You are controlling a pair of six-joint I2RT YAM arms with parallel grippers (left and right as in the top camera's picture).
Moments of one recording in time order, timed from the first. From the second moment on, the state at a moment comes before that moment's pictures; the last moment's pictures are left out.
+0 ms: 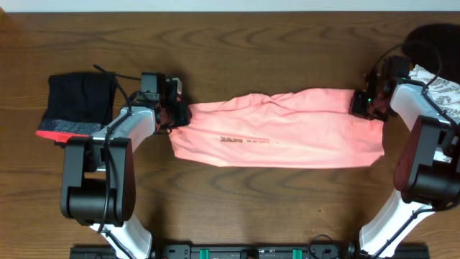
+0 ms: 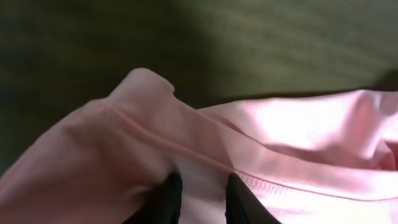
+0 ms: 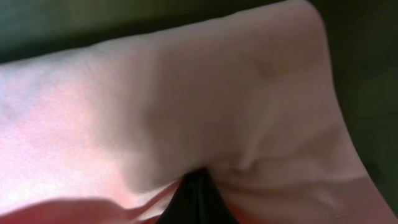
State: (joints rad) left arm -0.07 1.88 1.00 -0.26 0.30 -0.20; right arm -0.21 2.03 1.30 -0.57 -0.16 0.08
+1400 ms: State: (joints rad) left arm -0.07 1.43 0.91 -0.76 0.11 -0.23; right arm -0.28 1.55 1.10 -0.89 -0.07 0.18
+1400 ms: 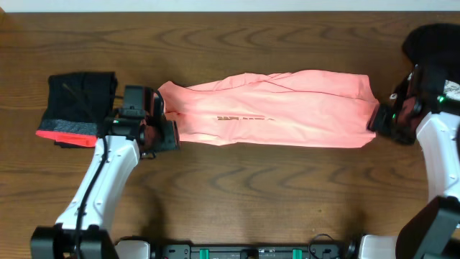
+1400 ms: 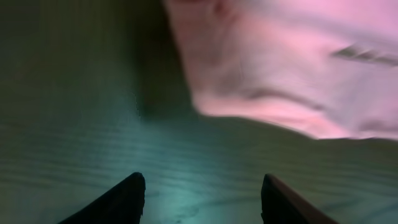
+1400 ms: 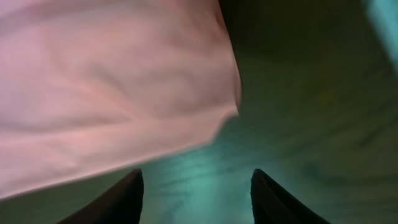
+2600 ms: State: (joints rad) left arm -0.07 1.62 0.76 -0.34 0.22 -0.22; right arm -0.29 1.56 0.71 -0.39 -0.12 0.22
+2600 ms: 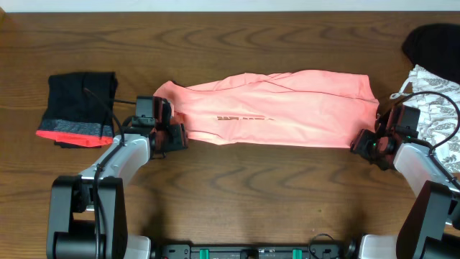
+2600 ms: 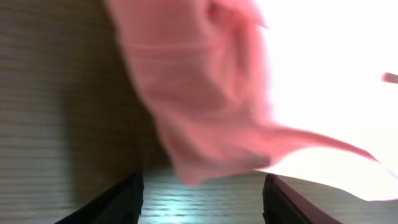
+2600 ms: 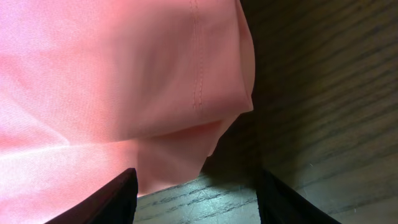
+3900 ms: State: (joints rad) left arm -0.07 1.64 0.76 -0.23 0.34 -0.23; right arm -0.30 1.67 0.74 -0.23 -0.31 0.22
